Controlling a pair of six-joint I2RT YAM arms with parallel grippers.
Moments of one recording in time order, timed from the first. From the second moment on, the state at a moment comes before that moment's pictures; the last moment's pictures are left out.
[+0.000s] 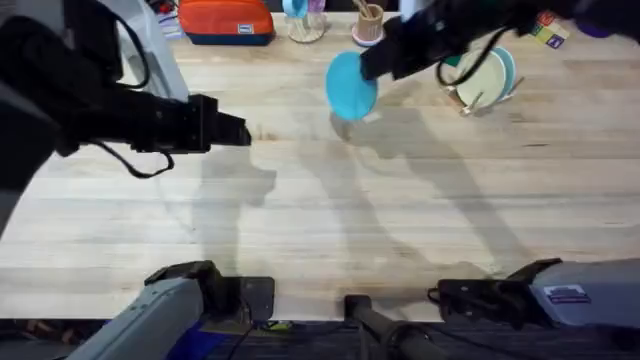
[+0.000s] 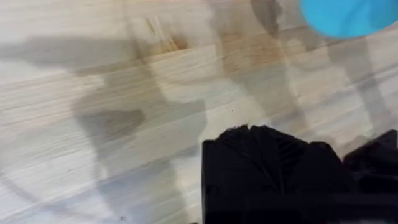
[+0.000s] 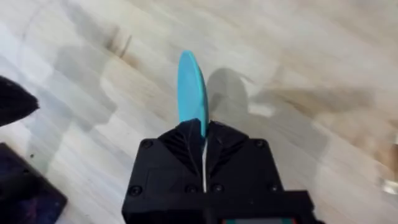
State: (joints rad) left arm 0.18 1.12 0.98 -1.11 0.55 0.20; right arm 0.44 1.58 1.45 -0.86 -0.26 0.01
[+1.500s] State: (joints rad) left arm 0.18 1.01 1.42 -1.40 0.23 0.19; right arm 0.09 1.11 1.45 -1.12 0.29 -0.24
